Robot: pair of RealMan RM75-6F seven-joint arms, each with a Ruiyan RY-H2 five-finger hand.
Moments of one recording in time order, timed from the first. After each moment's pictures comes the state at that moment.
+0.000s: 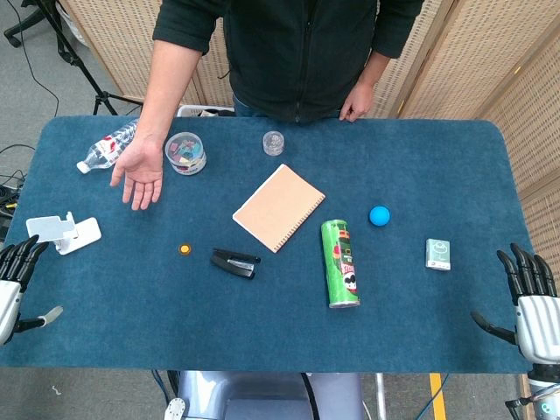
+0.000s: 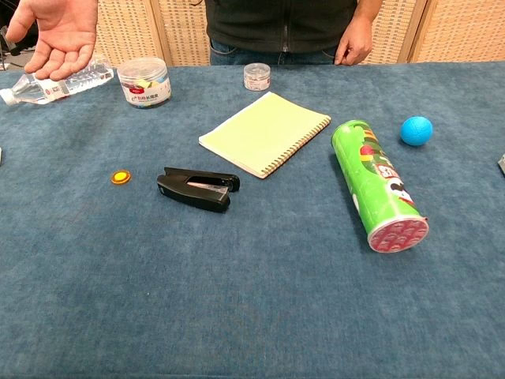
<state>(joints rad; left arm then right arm) -0.09 -1.07 -0.01 -1.59 1.58 1.51 -0.15 0.02 -1.16 0.08 -1.56 -1.57 1.62 0.07</state>
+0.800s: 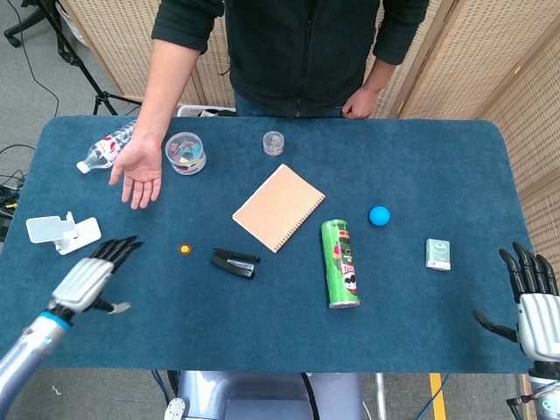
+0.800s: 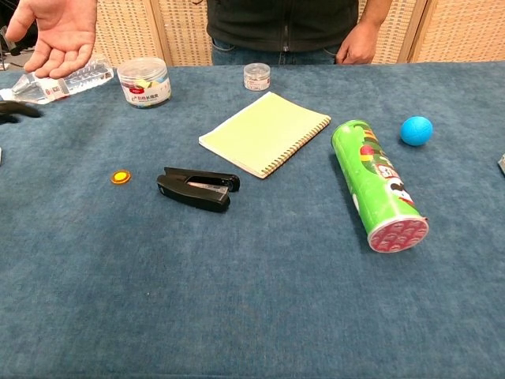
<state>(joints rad) -0.42 -1.15 -0.03 -1.59 1.55 1.00 -0.24 0.03 -1.16 0.09 -1.56 -1.54 1.60 0.07</state>
